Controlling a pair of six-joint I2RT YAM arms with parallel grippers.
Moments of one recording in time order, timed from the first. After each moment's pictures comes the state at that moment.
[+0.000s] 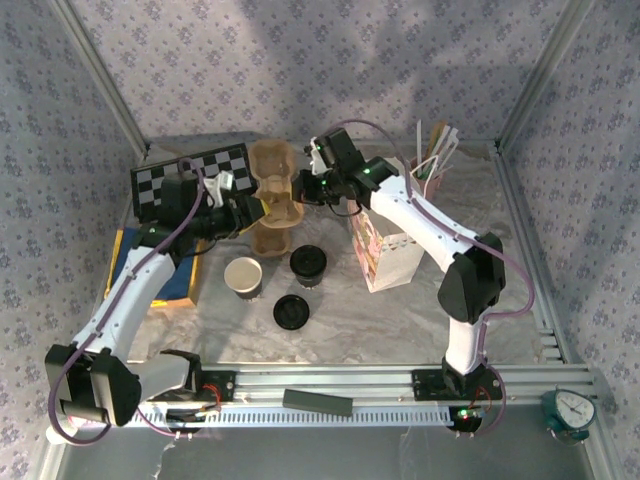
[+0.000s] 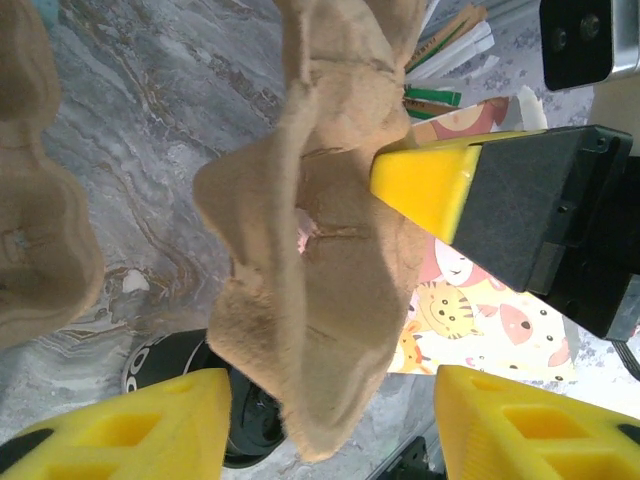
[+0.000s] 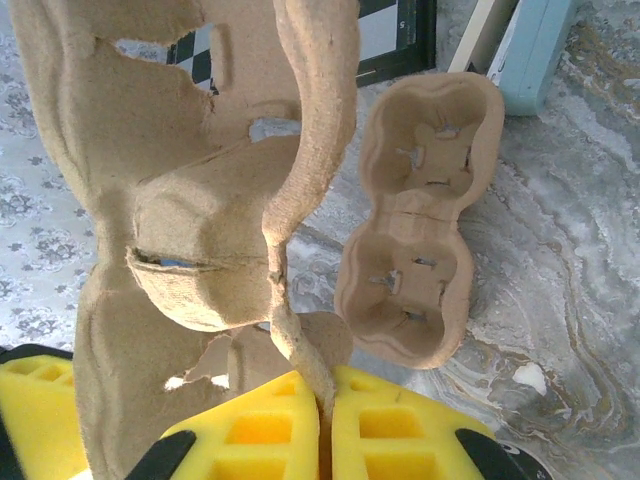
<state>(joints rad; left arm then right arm) -0.22 1.17 1.02 -0.47 0.68 -0.71 0.68 1.87 1.83 -0.70 -0.31 0.60</state>
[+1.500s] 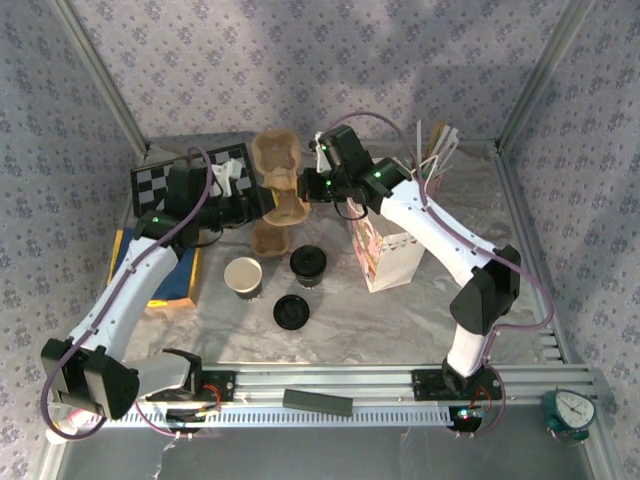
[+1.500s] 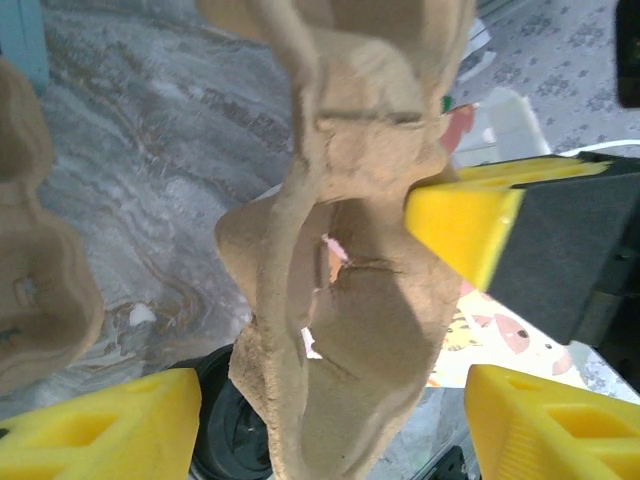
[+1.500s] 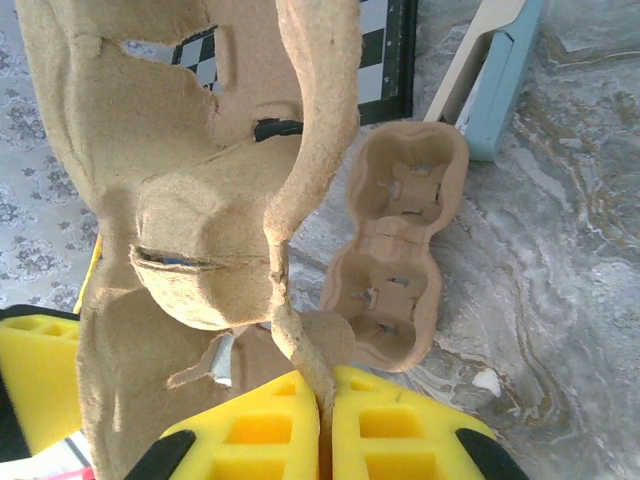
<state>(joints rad) -0.31 1.20 1.17 -0.55 0.56 -0.64 0.70 1.77 1.82 -0.74 -0.18 0.54</state>
